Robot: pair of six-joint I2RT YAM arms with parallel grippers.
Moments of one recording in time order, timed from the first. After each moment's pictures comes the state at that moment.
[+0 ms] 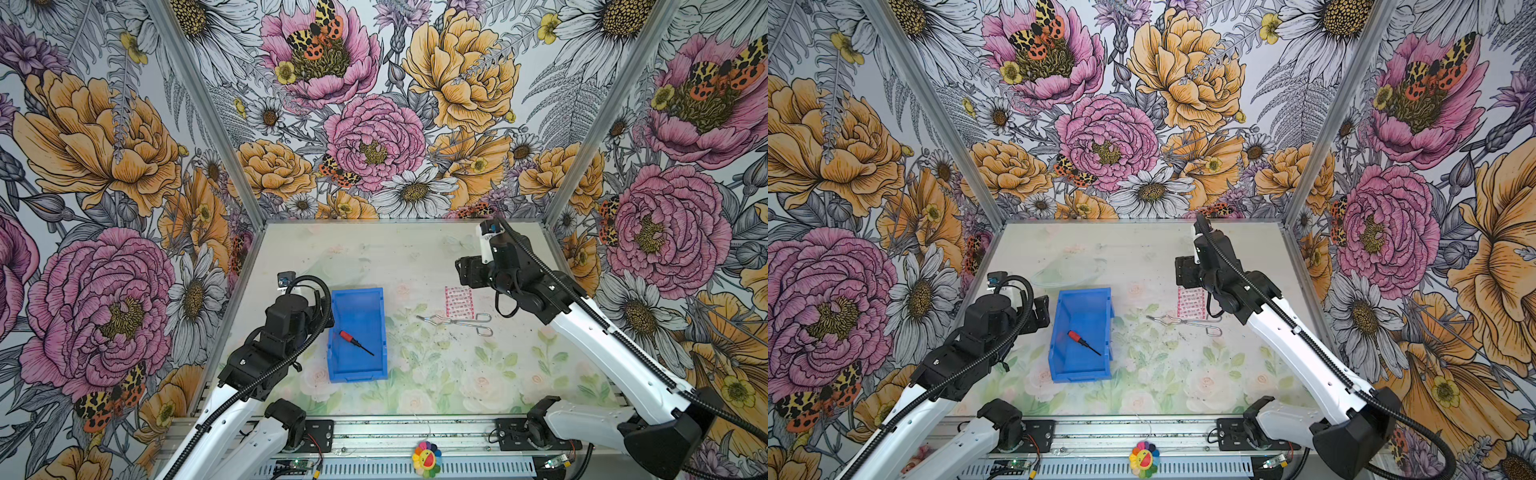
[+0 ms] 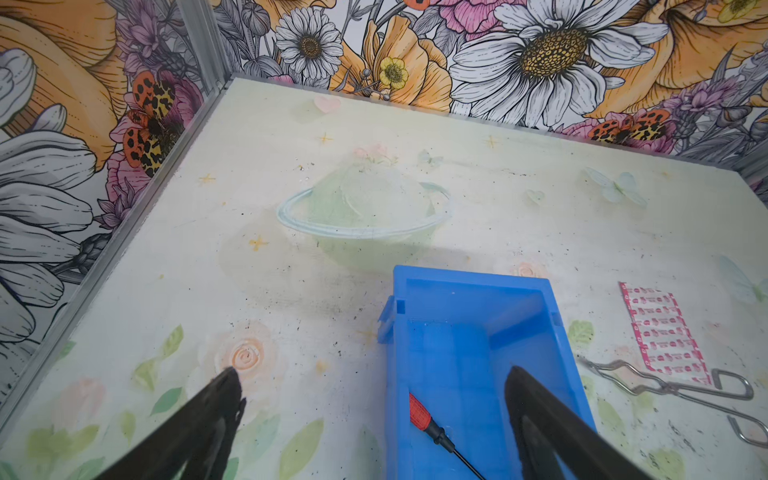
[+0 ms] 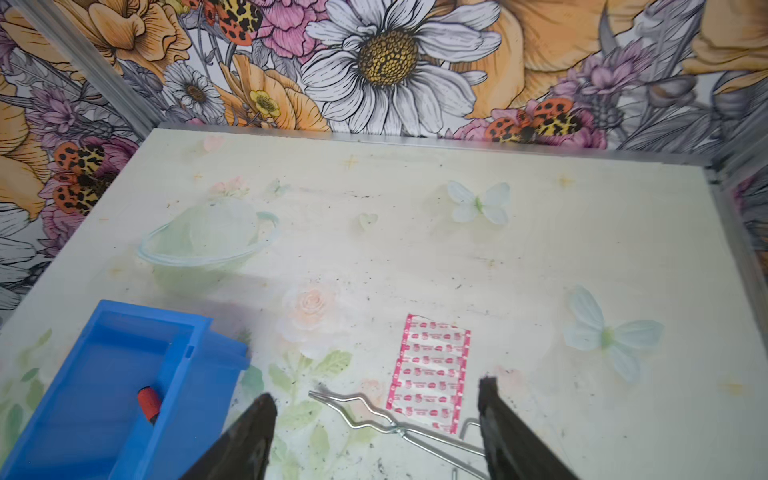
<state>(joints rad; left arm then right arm) -0.44 0.65 0.79 -0.70 -0.41 -0.43 0.54 1.17 1.26 -0.71 0.21 0.24</state>
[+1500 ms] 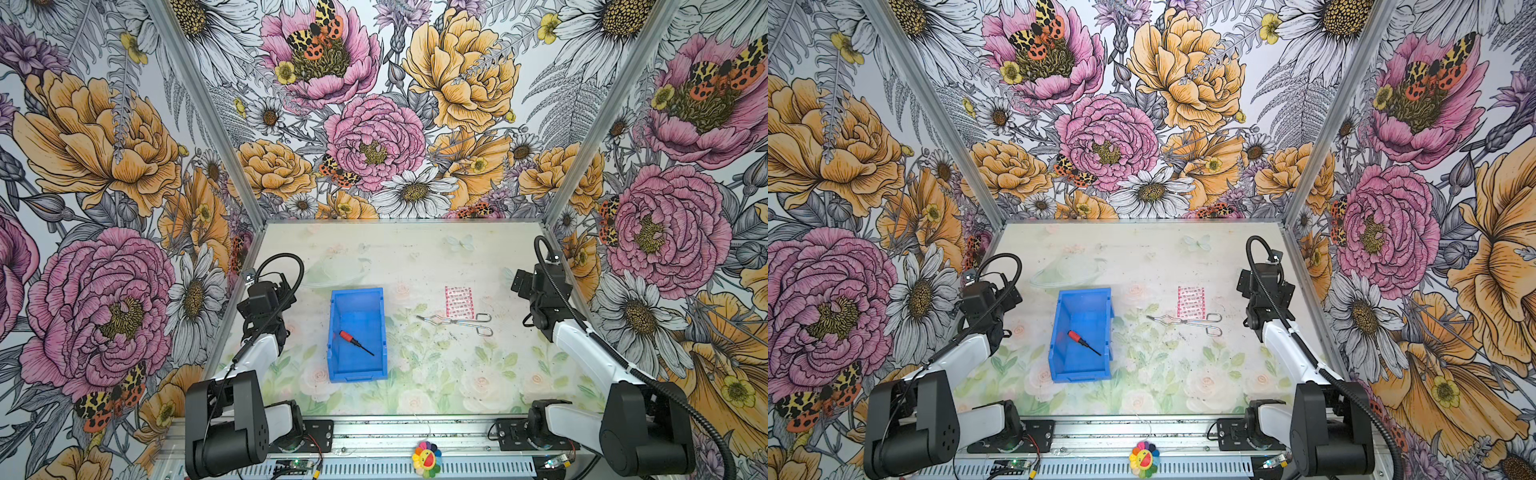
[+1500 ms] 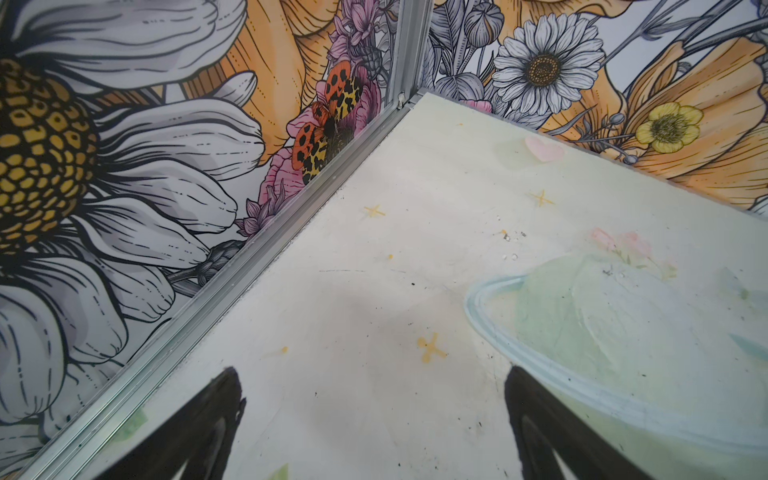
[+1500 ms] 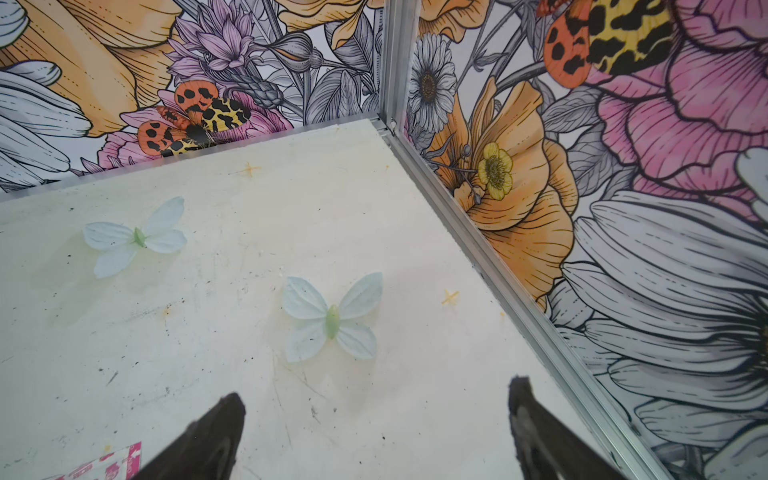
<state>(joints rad) 0.21 1.23 0.48 0.28 -0.27 -0.21 0.00 1.21 0.66 -0.03 0.39 0.18</state>
